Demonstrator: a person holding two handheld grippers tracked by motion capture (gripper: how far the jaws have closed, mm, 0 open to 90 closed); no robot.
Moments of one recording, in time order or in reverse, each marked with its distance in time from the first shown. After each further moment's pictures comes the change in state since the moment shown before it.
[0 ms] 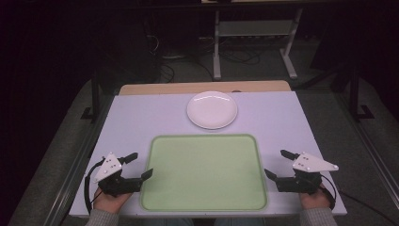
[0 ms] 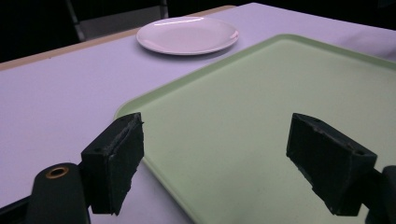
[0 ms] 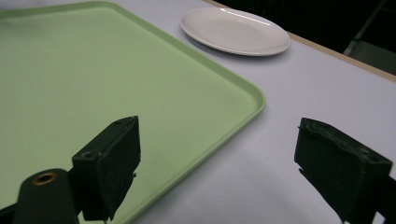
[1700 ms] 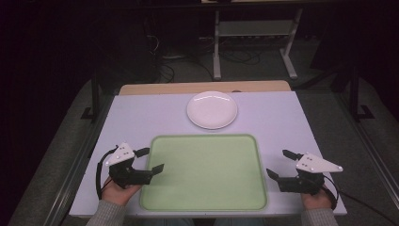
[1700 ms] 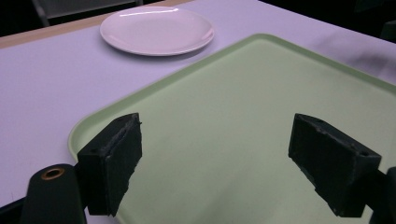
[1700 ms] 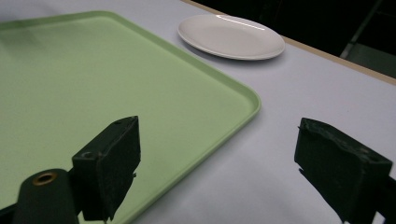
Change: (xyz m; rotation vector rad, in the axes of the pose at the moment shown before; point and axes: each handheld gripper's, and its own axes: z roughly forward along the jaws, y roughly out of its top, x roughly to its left) left arm -0.005 0.036 0.027 0.084 -0.111 -0.040; right arm -0.002 -0.002 -0.005 -0.028 -0.005 0.022
